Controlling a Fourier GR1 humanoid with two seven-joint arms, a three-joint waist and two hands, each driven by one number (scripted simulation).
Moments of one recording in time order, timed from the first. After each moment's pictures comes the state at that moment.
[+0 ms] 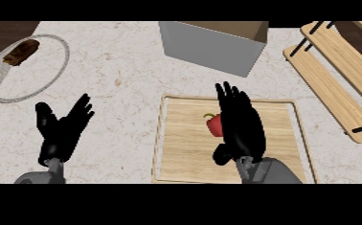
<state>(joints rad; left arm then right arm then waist) -0.03 0.26 -0.03 -1.38 0.23 0.08 0.27 -0.30 -0.16 0.60 -1.67 0.93 0.16 0.90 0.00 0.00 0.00</state>
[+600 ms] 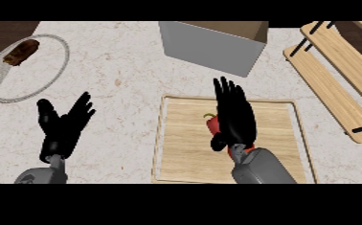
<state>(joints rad) -0.06 0.23 0.02 -1.35 0.19 0.05 0.28 -0.31 -0.07 0.50 -1.47 1.07 0.05 0.72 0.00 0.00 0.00</state>
